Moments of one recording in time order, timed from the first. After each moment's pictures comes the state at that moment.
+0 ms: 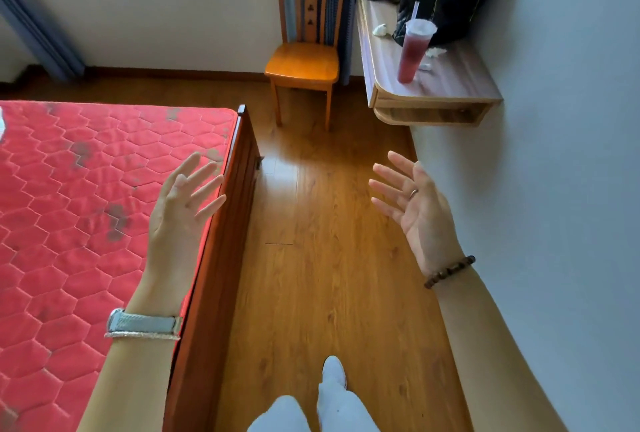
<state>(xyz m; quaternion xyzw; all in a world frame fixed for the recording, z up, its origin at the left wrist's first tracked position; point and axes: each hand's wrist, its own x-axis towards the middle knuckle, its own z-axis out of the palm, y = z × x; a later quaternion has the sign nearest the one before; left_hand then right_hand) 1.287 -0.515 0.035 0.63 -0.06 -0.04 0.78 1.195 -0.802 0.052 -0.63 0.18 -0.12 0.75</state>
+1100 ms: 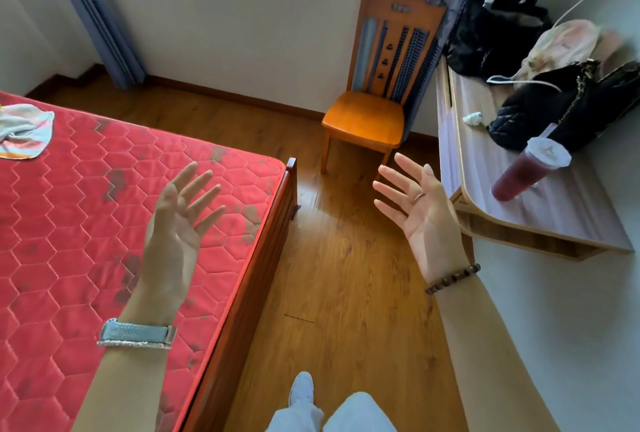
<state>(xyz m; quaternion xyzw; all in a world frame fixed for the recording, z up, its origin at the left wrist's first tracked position) 1.588 -0.484 0.038 0.61 -0.01 0.02 0.79 1.564 -0.785 0.076 -0.65 0.12 -0.06 0.75</state>
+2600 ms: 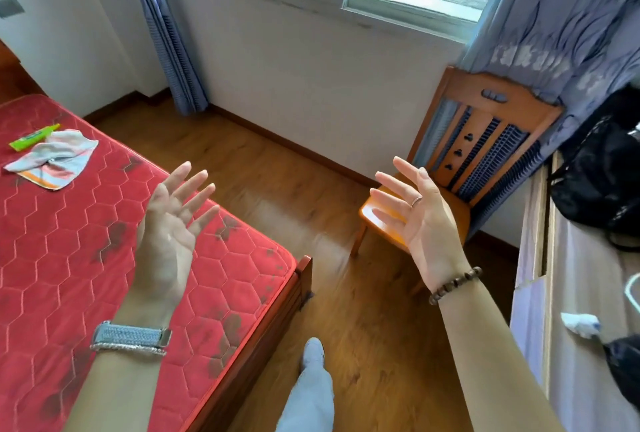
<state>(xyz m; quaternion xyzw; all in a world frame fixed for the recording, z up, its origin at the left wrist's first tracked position) 1.970 -0.580 0.049 0.59 0.08 0.19 0.78 2.031 -0.876 0.088 -0.67 0.03 0.06 0.74</state>
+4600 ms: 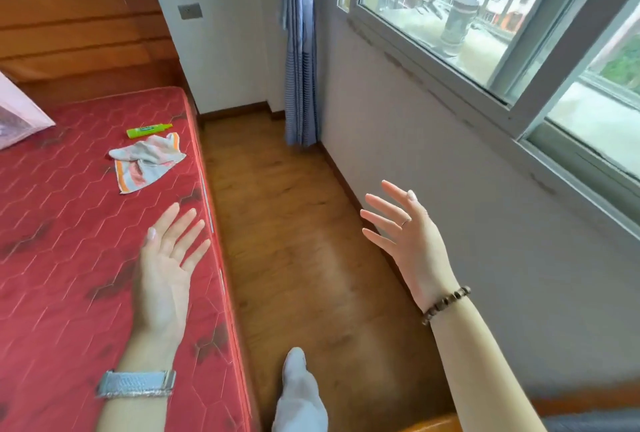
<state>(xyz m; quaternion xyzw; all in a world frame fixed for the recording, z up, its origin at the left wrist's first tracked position) 2.414 -0.497 0.019 0.44 0.32 0.45 0.71 2.640 -0.690 0.073 -0.61 -0.13 0.33 0.71</state>
